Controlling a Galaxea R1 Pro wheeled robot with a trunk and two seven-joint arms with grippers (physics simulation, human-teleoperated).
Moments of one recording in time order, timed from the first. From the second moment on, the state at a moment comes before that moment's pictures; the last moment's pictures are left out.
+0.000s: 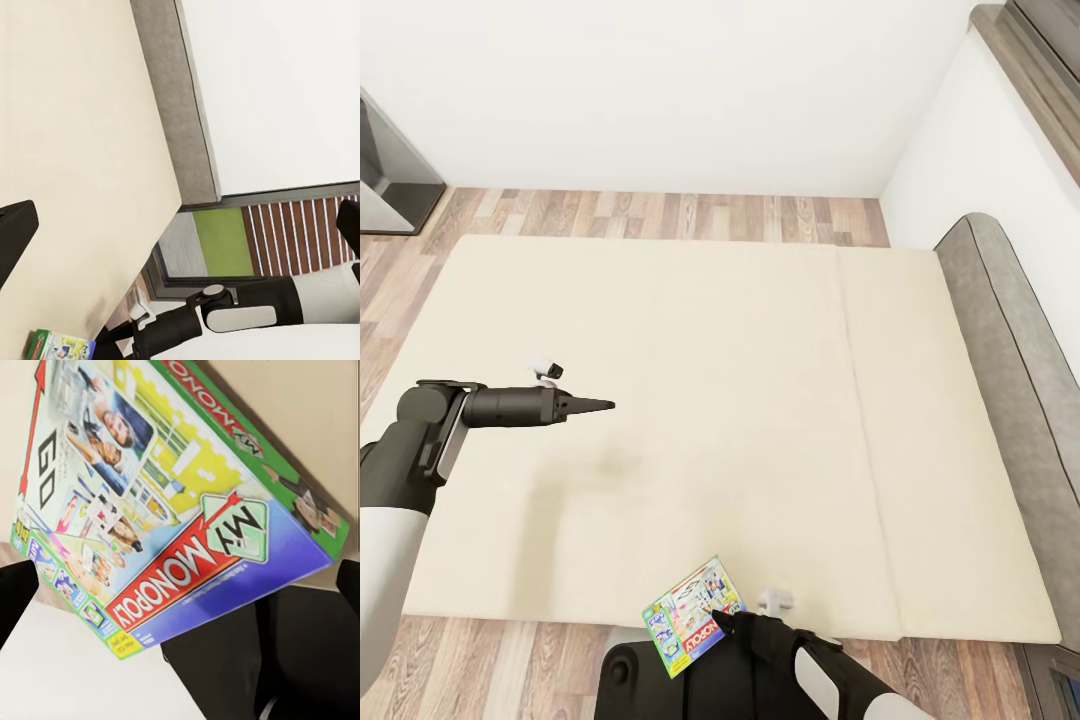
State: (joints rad) left arm -0.95 0.35 0.02 -1.12 0.08 1.01 -1.56; right arm -0.56 0.12 0.37 -0.27 -0.59 0.06 0.39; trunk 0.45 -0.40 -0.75
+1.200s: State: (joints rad) left arm -0.95 0.35 0.02 -1.11 0.08 1.01 -1.56; right arm -0.56 0.14 0.36 -0.31 -0.59 0.06 0.38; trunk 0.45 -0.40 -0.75
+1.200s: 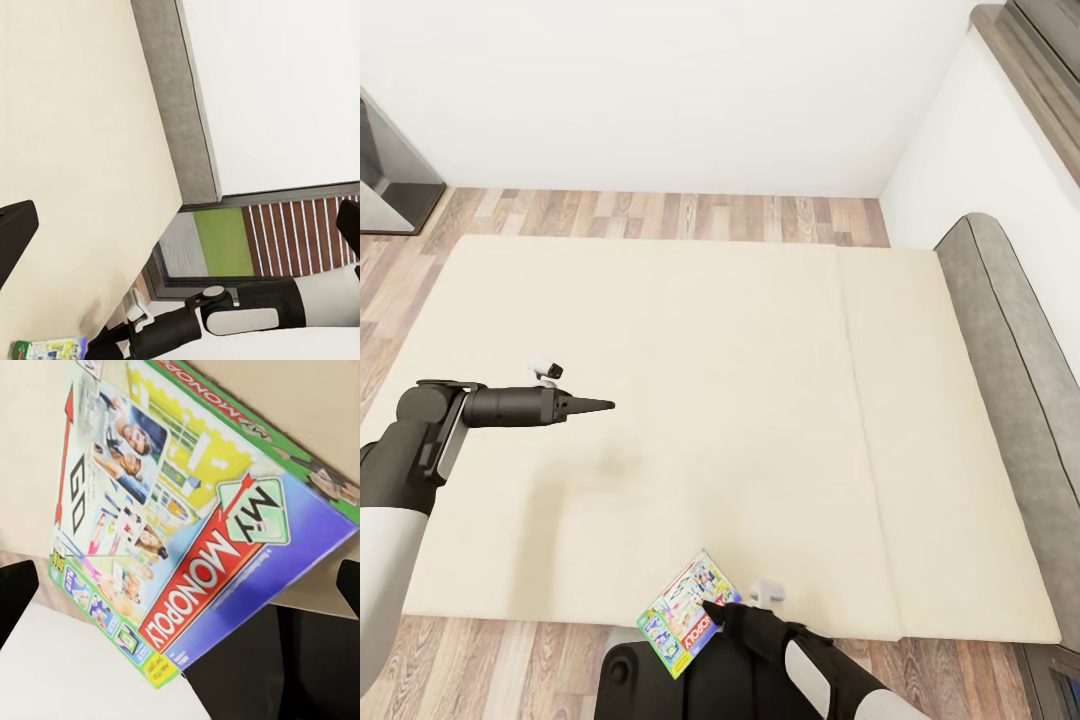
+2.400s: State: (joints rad) left arm -0.95 0.35 0.02 -1.11 0.08 1.01 -1.56; right arm -0.58 0.16 0.36 -0.31 -0.61 0.07 0.38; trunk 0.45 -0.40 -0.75
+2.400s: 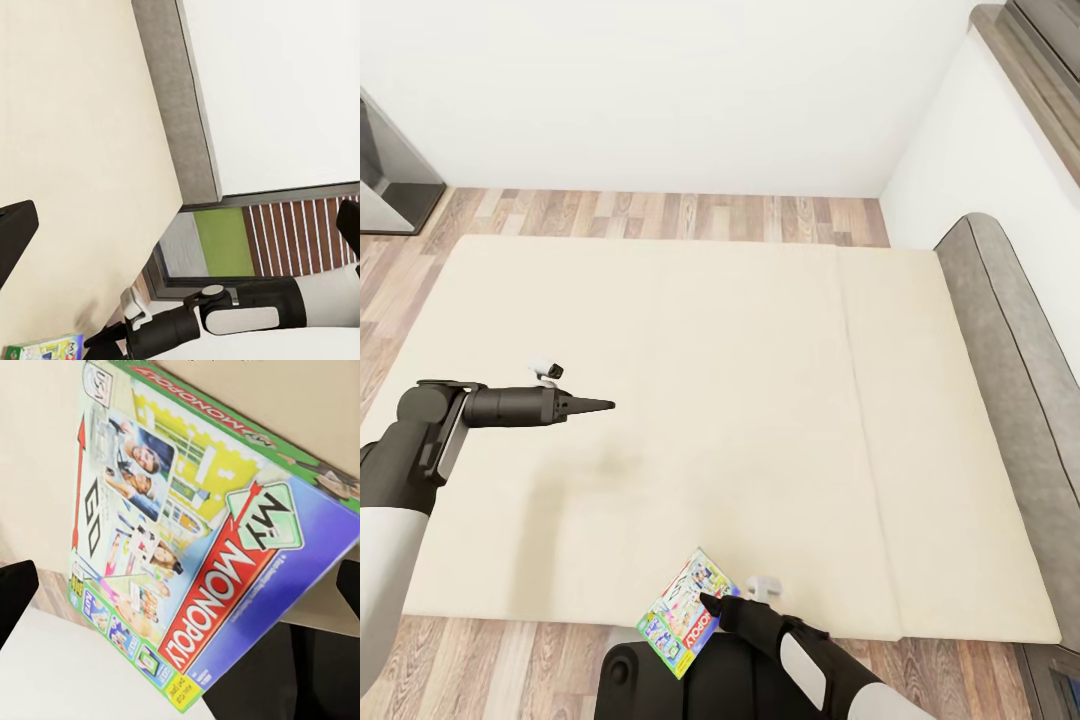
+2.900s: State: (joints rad) left arm -0.95 0.35 0.02 -1.11 0.08 1.01 -1.56; right arm -0.58 0.16 0.35 -0.31 -0.61 0.09 0.37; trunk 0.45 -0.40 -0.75
